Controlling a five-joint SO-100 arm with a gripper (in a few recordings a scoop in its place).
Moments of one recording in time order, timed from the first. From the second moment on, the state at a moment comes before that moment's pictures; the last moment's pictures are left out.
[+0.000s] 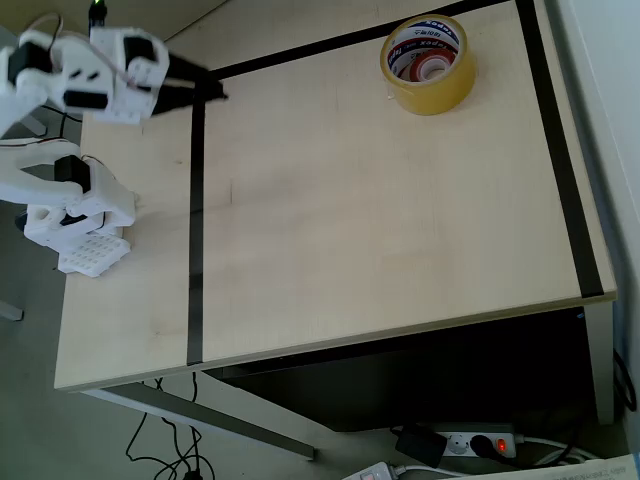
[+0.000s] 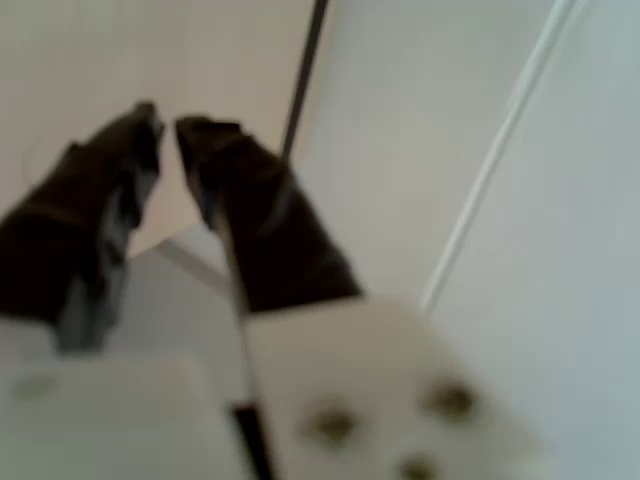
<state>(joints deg) -8.1 139.3 125.3 54.0 -6.3</state>
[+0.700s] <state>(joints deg) -3.7 189.9 173.4 52.4 -0.9</state>
